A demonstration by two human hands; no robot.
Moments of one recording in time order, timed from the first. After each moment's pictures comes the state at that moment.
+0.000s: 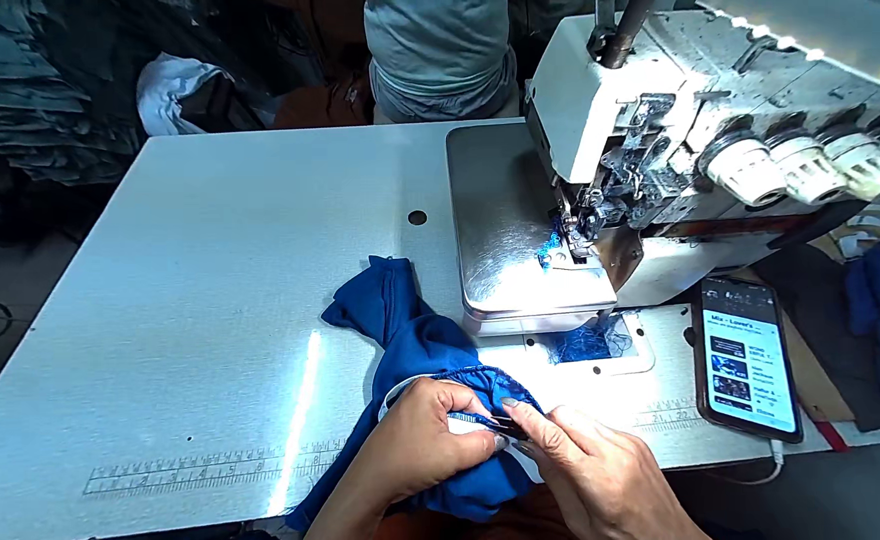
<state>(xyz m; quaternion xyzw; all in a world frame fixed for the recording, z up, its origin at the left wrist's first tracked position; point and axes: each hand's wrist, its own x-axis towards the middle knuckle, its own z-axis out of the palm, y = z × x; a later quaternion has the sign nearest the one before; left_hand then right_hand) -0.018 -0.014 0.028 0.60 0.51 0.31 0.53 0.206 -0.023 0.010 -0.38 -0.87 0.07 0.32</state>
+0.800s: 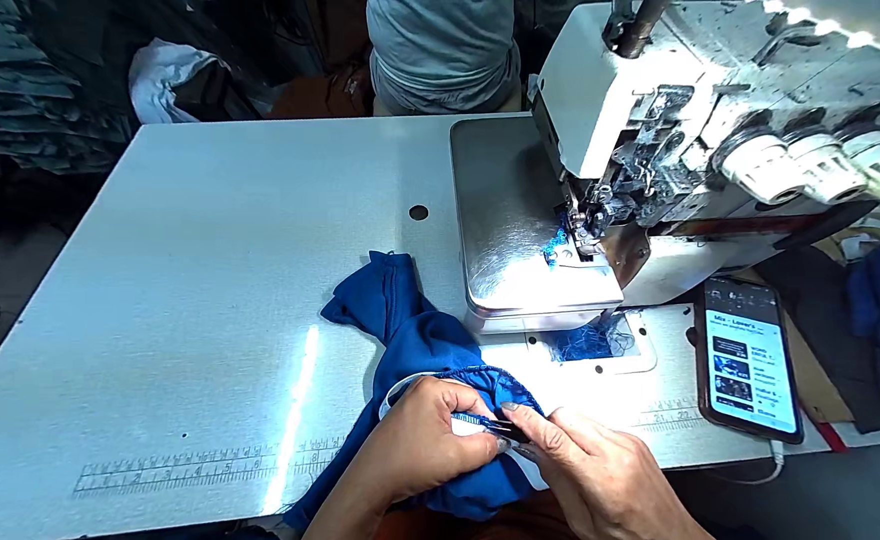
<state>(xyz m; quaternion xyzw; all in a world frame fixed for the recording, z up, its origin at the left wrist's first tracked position) -0.019 -0.013 0.027 0.61 0.50 0.30 0.54 0.208 -0.024 0.010 -0.36 -0.87 0.10 0.32</state>
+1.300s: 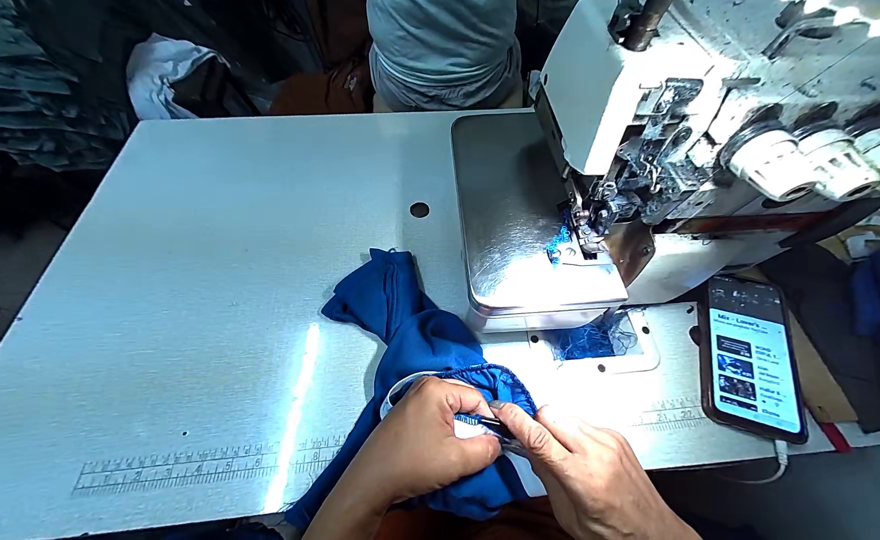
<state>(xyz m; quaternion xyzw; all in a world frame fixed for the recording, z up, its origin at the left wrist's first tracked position) -0.020 -0.013 0.024 0.64 0.49 0.30 0.52 0.197 -0.022 0.004 -0.35 -0.87 0.10 0.32</state>
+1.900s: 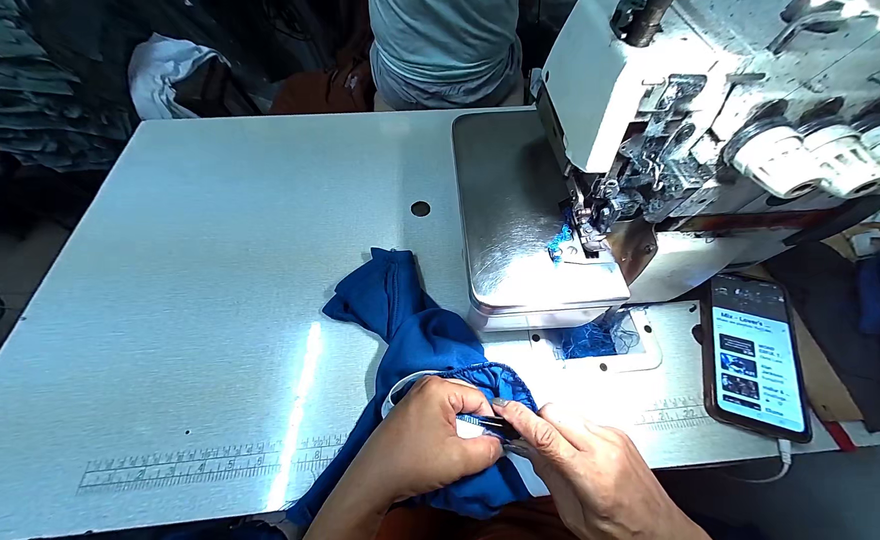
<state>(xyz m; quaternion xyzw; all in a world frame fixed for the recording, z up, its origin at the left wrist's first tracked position) -0.020 -0.013 0.024 0.63 0.49 0.29 0.53 0.199 -0.021 0.006 -0.34 -0.87 0.13 0.33</state>
